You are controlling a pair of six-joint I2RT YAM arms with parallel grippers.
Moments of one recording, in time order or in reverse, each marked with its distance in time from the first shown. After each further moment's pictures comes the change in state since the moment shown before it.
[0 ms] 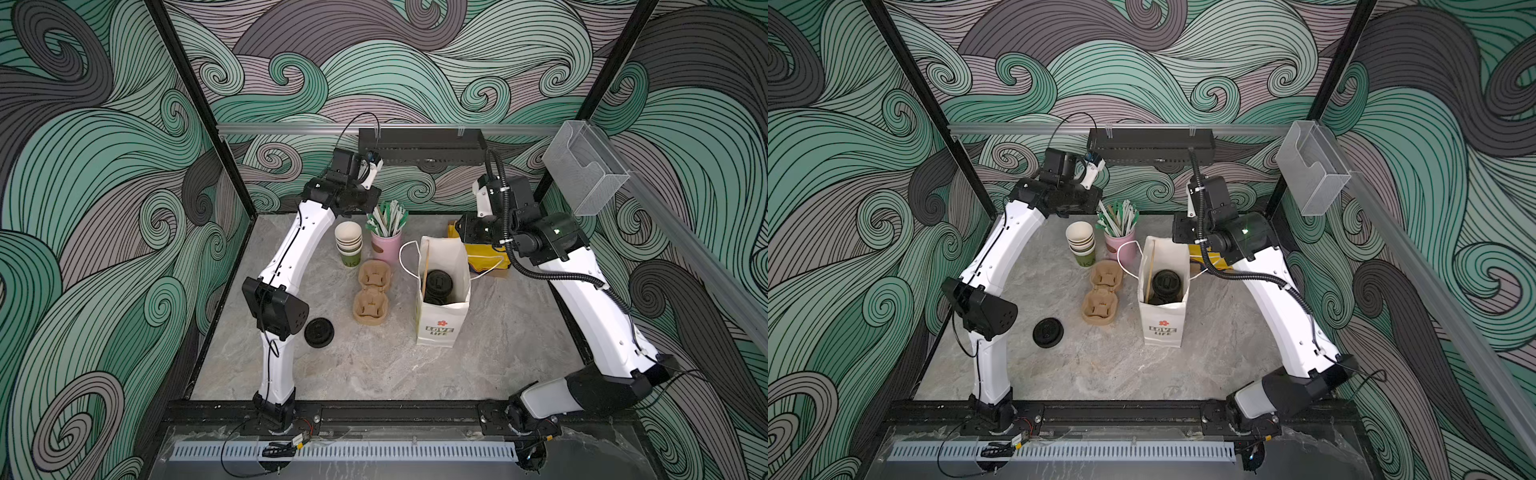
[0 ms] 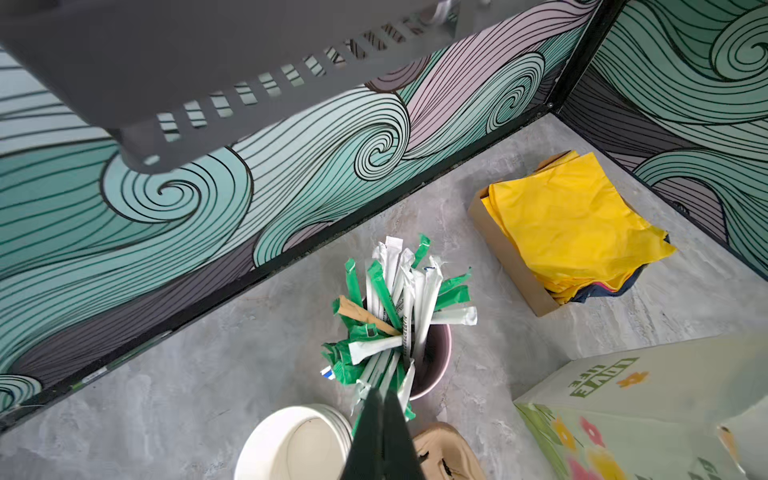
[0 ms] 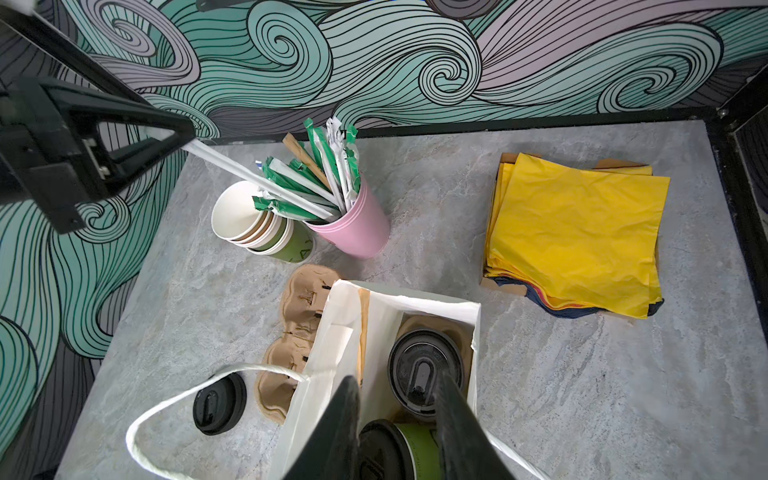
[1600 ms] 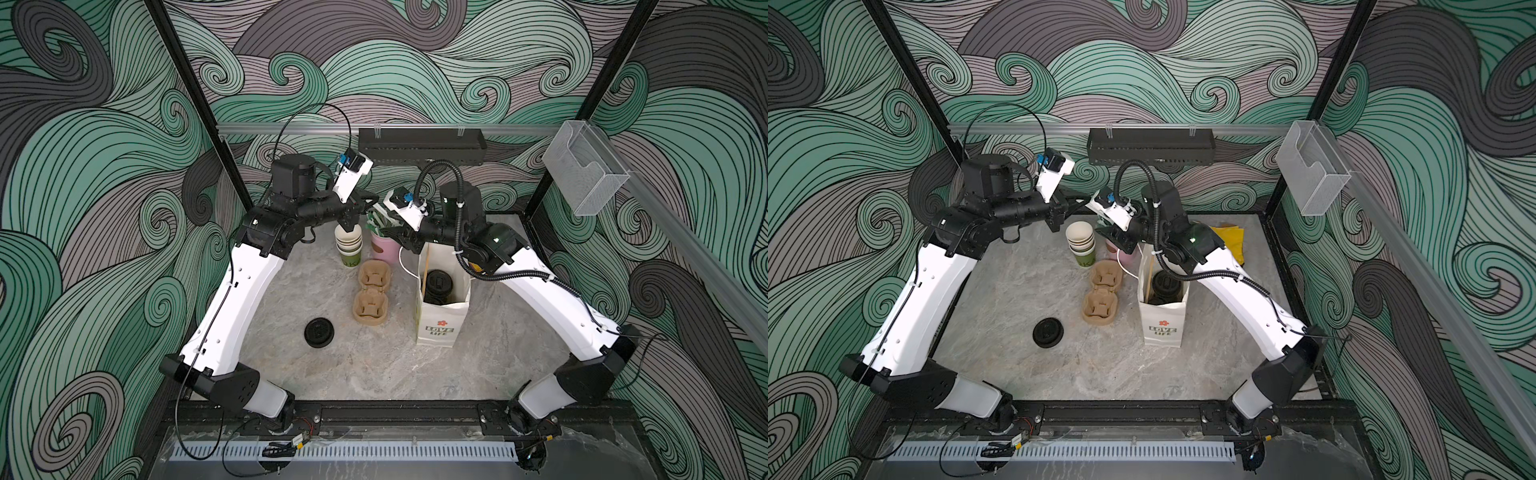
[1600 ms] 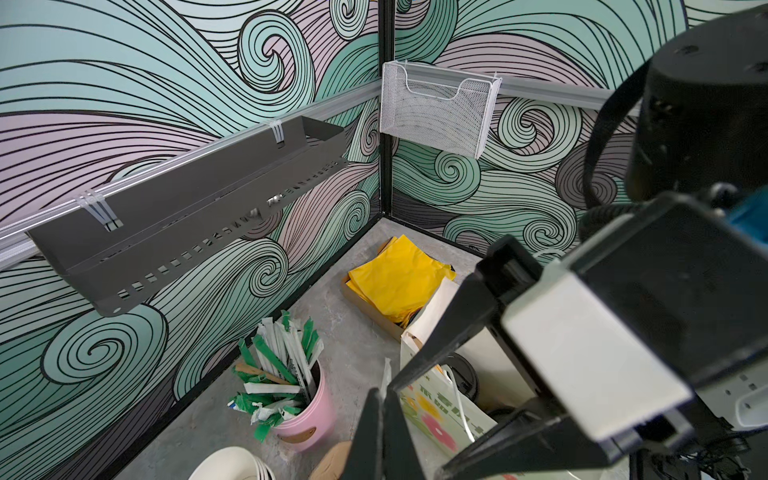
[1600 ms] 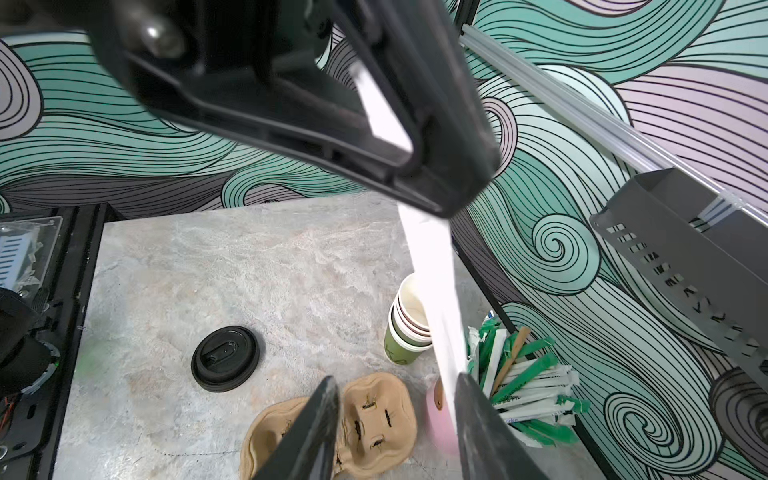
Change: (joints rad) left arm 0.000 -0.529 -0.417 0.182 0.438 0.068; right arm 0.226 0.070 -0.158 0.600 -0.410 -0.740
